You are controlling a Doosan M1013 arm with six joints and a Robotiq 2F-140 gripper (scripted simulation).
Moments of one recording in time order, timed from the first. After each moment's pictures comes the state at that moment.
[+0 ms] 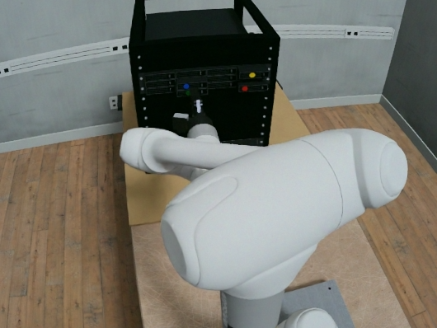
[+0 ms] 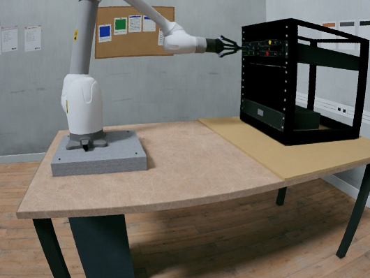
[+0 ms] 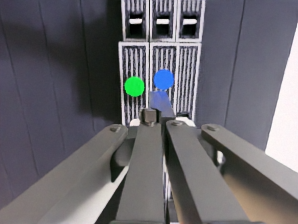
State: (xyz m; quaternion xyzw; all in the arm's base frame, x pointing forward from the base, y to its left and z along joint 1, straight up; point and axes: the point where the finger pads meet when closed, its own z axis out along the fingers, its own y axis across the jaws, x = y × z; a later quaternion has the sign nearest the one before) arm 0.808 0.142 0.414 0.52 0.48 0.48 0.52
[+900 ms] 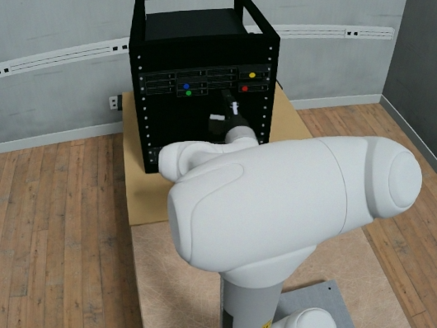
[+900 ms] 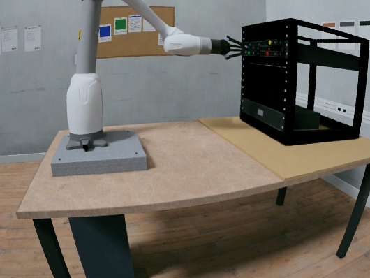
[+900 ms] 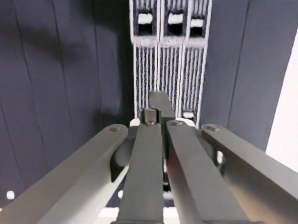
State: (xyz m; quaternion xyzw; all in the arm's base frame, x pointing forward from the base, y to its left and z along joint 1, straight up) arm 0.787 0.031 0.404 0.52 0.48 0.48 0.52
